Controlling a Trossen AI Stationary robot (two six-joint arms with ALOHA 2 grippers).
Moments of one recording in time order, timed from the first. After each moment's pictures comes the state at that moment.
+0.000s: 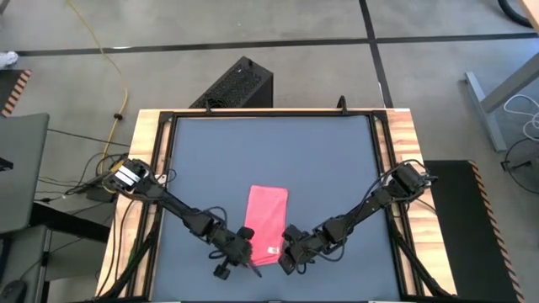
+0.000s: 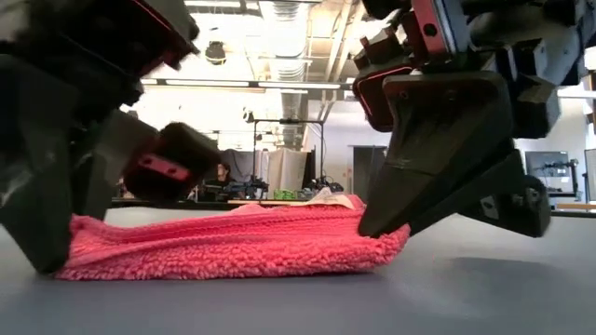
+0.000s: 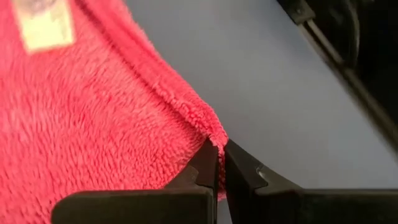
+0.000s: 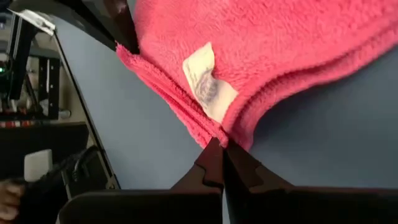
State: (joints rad) left arm -0.52 1.85 0.86 0.18 0.17 -0.18; right arm 0.55 1.95 1.07 0.10 0.14 1.35
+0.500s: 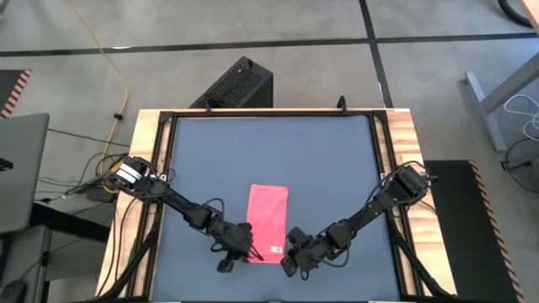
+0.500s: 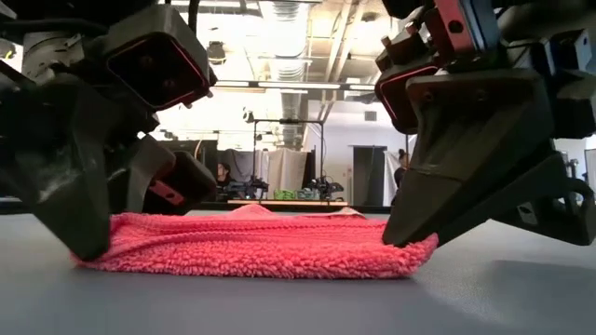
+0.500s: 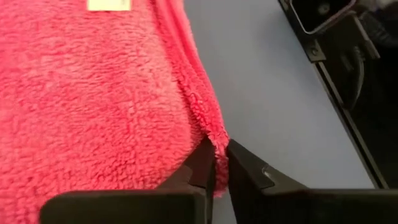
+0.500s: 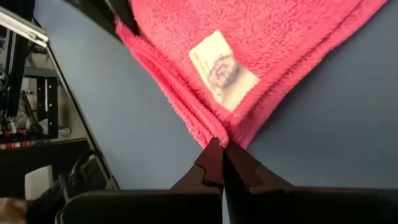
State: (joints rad) left arm -0.46 1.85 0.76 0.39 0.23 -0.37; right arm 0.60 1.95 1.07 0.09 0.22 1.46
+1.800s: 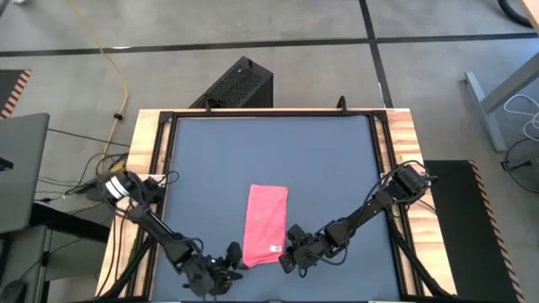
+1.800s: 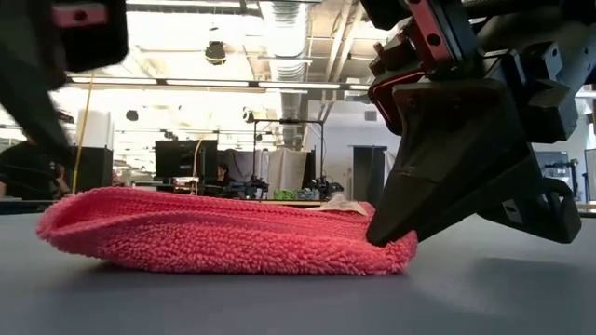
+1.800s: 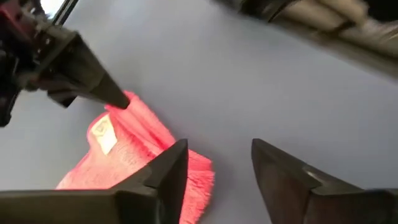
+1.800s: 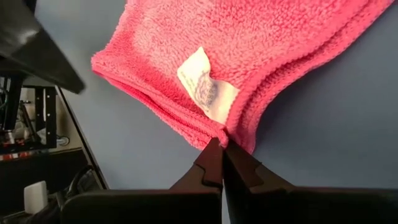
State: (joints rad) left arm -0.84 1.87 0.89 0.30 -0.56 0.32; right arm 0.58 1.95 1.07 0.09 0.25 1.46
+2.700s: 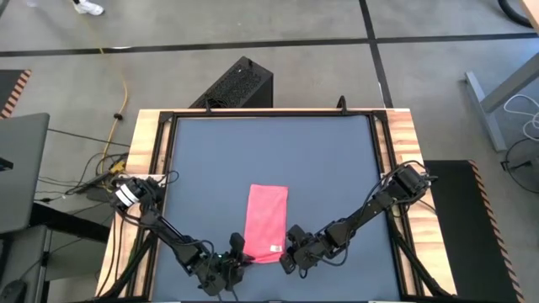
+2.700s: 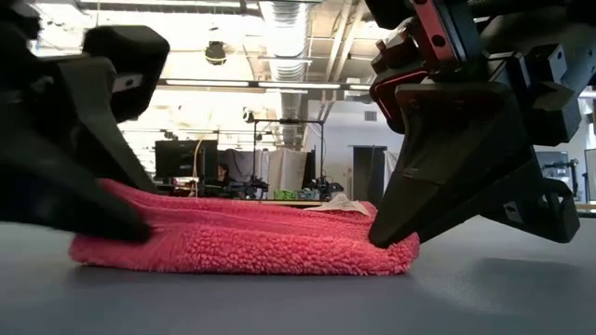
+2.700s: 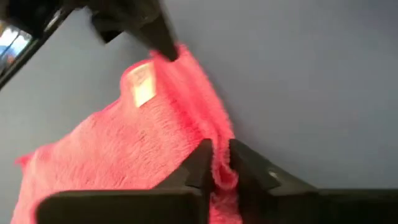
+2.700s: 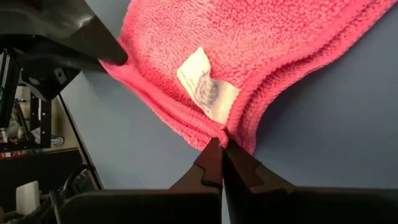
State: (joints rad) left arm -0.79 1.98 0.95 0.29 -0.75 0.07; right arm 0.58 1.95 1.07 0.09 0.26 1.44
